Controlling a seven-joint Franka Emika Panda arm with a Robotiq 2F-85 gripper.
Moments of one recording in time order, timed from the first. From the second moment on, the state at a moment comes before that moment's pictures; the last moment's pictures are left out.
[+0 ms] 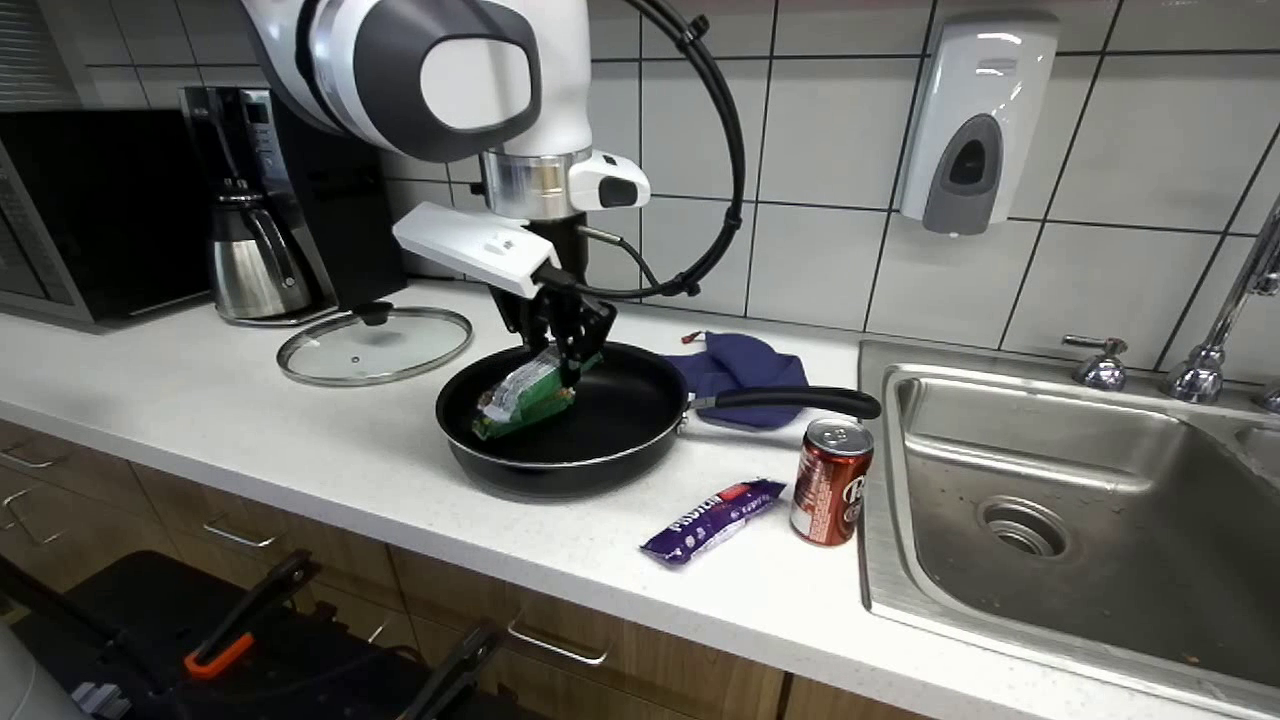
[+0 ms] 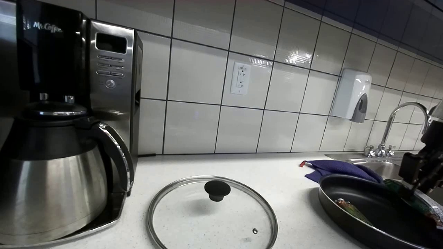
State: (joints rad) arm -0.04 -0.15 -0.17 -2.73 0.17 2.70 -0.22
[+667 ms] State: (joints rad) arm -0.04 -0.06 -0.20 -2.69 0.24 2.71 -0.31
